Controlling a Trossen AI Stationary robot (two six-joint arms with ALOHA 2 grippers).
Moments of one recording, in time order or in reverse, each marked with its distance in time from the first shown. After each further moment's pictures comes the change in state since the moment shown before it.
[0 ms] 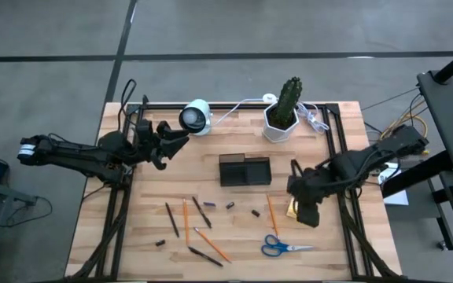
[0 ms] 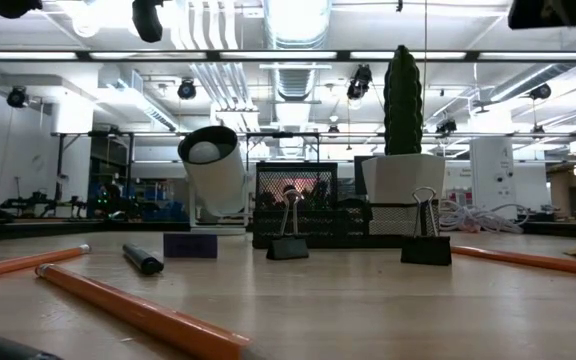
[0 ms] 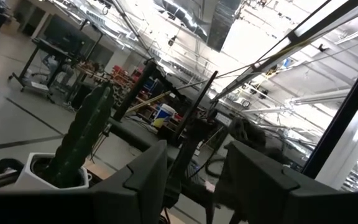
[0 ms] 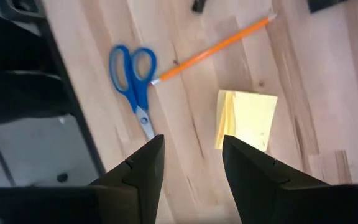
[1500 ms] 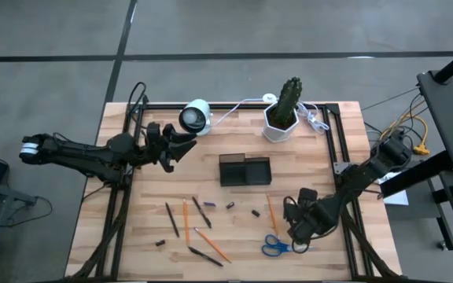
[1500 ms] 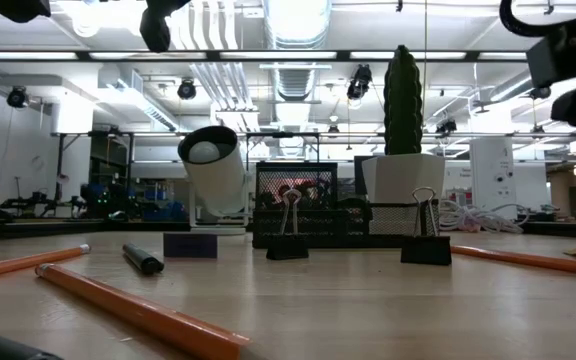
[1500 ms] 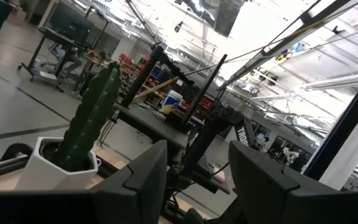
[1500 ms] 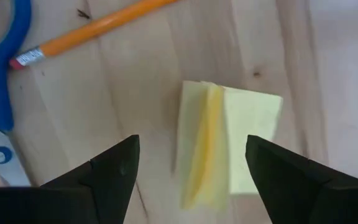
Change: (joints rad) left arm 0.000 0.070 -0.002 0.004 0.000 0.000; right arm 0.256 0.250 -0.341 0.319 0.312 0.154
